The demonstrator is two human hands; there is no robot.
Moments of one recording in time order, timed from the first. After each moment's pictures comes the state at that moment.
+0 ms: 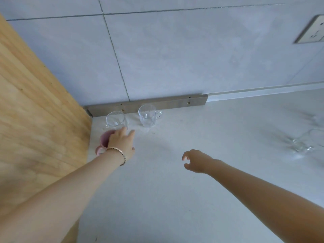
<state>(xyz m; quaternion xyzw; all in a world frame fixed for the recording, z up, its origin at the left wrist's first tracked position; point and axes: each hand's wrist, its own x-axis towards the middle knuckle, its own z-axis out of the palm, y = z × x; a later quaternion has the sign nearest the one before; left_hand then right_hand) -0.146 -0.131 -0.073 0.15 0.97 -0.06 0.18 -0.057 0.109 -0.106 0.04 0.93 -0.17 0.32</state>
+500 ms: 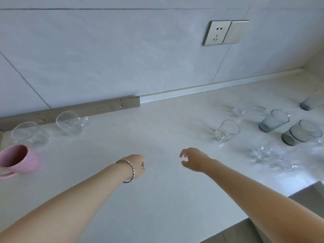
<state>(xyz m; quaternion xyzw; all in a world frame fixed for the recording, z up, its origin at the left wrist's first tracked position) -0.052 0.112 -0.104 0.26 0.89 0.05 0.37 0.038 0.323 -0.094 0.17 0.93 -0.17 0.28</state>
